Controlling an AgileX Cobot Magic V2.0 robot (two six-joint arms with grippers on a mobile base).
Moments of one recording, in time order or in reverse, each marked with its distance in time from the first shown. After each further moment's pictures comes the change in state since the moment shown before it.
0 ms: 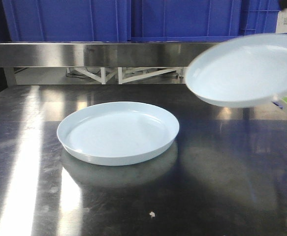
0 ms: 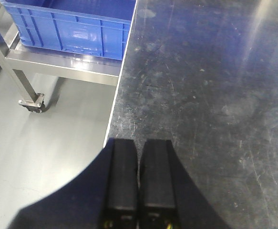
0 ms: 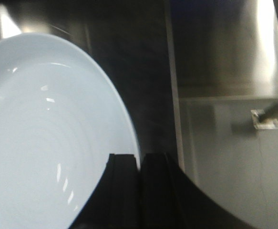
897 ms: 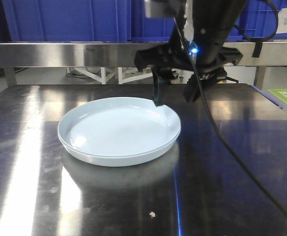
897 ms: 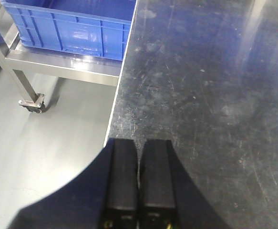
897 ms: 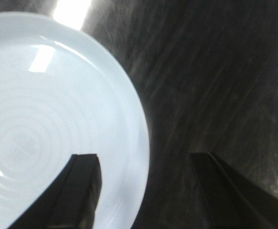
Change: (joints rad) left arm 0.000 -0.002 0.000 0.000 0.000 0.000; right arm 0.400 0.415 -0.253 0.002 0.108 0.000
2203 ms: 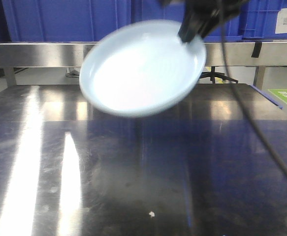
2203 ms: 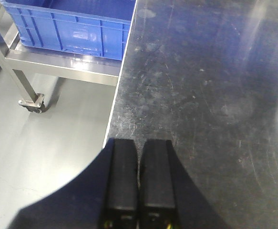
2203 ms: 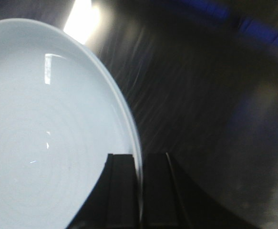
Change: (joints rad) left arm 0.000 0.000 0.000 0.000 0.002 0.000; right arm -0.042 -0.275 0.041 -0.161 -0.088 0.006
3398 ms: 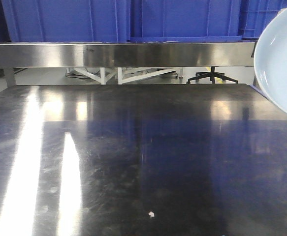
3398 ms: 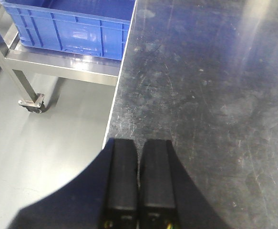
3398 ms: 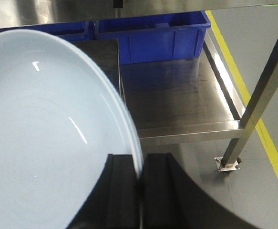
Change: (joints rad) left arm 0.000 0.000 0.000 0.000 0.000 0.000; right arm -0.493 -0.956 0.764 0.041 -0.080 0.040
